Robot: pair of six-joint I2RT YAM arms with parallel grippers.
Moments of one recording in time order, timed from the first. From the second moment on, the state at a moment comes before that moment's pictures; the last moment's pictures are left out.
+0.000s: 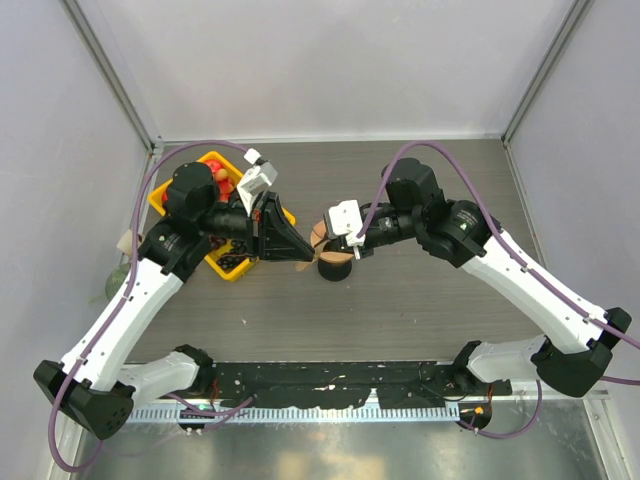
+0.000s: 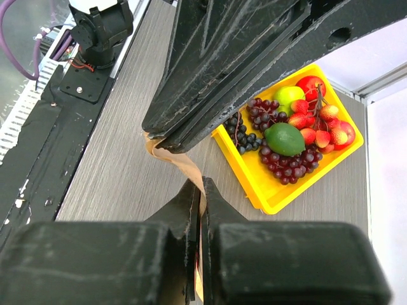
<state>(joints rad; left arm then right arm) -0.50 1.08 1.20 -0.21 1.25 -0.32 0.83 1.28 1.50 -0.67 -0.75 -0.76</state>
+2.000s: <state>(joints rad) -0.40 1.01 1.27 -0.57 1.16 0.08 0.83 1.24 1.43 -0.66 -0.78 -0.68</state>
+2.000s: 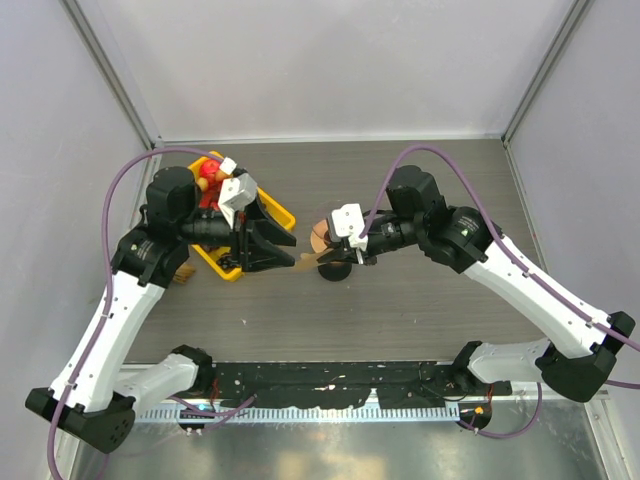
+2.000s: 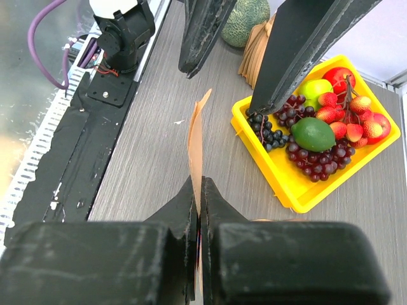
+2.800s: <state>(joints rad) -0.47 1.06 1.31 -0.56 1.12 0.03 0.84 1.24 1.43 -0.68 -0.79 -0.71</state>
